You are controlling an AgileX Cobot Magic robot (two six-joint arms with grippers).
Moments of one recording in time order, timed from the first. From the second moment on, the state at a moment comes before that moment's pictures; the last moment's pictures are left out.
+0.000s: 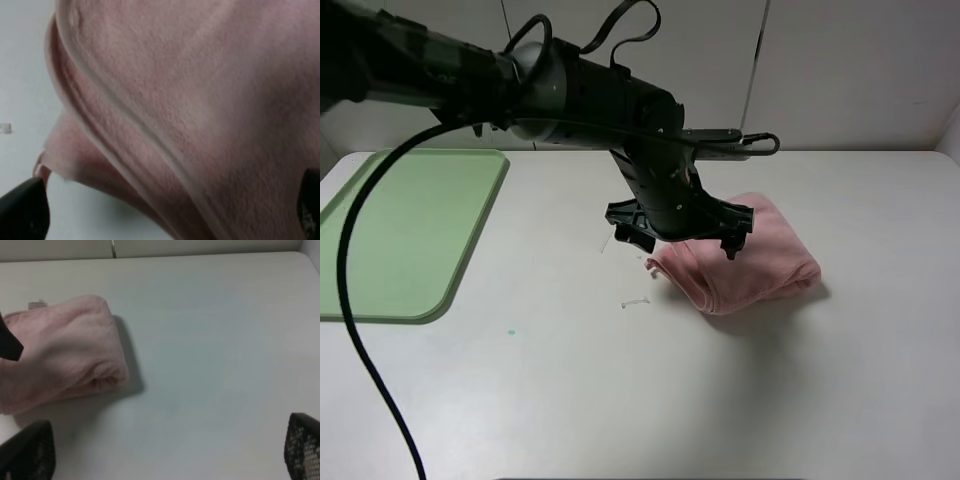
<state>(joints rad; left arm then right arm) -0.84 2.16 -1.54 0.02 0.51 -0.54 0.01 -0.01 -0.49 0.00 1.03 -0.01</state>
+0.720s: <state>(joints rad) -0.84 2.33 -1.69 0.00 0.46 -0.62 0.01 -0.01 -0.49 -0.02 1.03 0.00</state>
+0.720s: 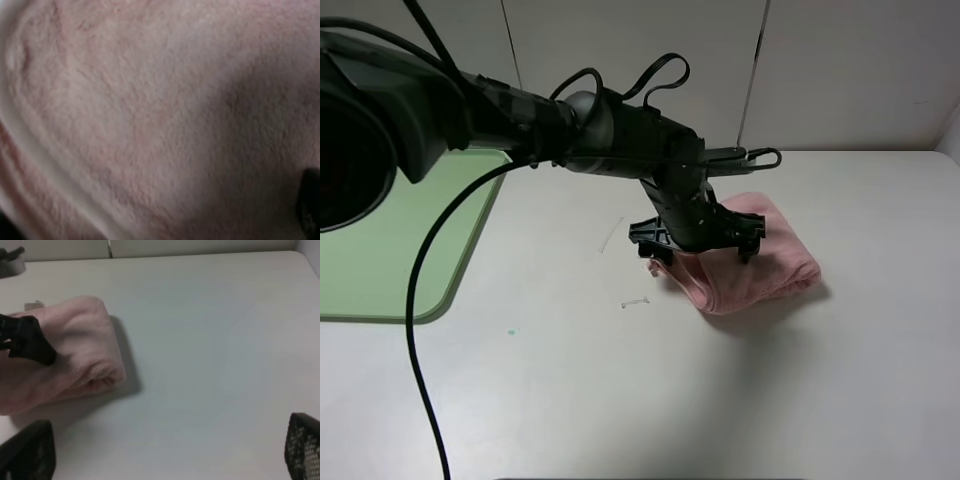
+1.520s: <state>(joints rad) -0.84 2.37 -1.73 0.00 0.46 -0.62 0.01 -0.01 -0.49 -0.02 1.03 0.02</state>
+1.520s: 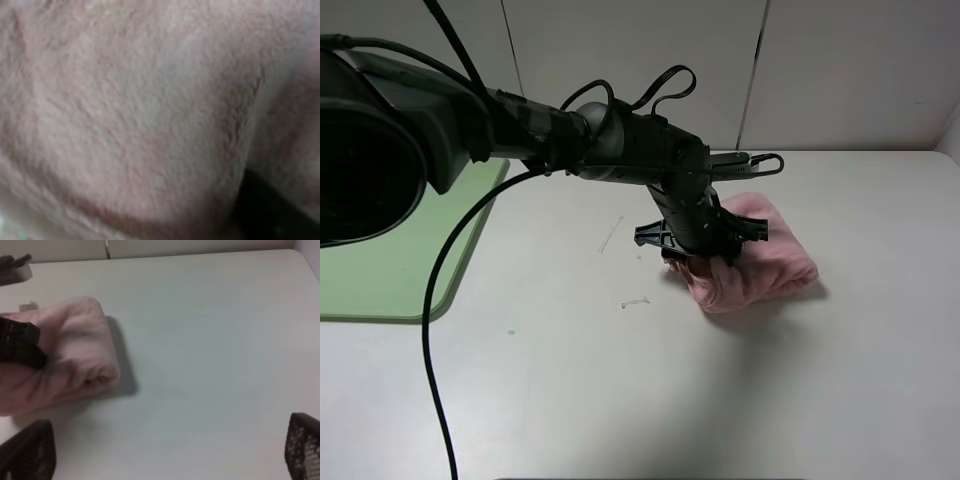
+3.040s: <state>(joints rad) -0.73 2.18 -1.73 0.11 0.91 -0.37 0.01 -0.01 -0.49 -0.02 1.03 0.02</state>
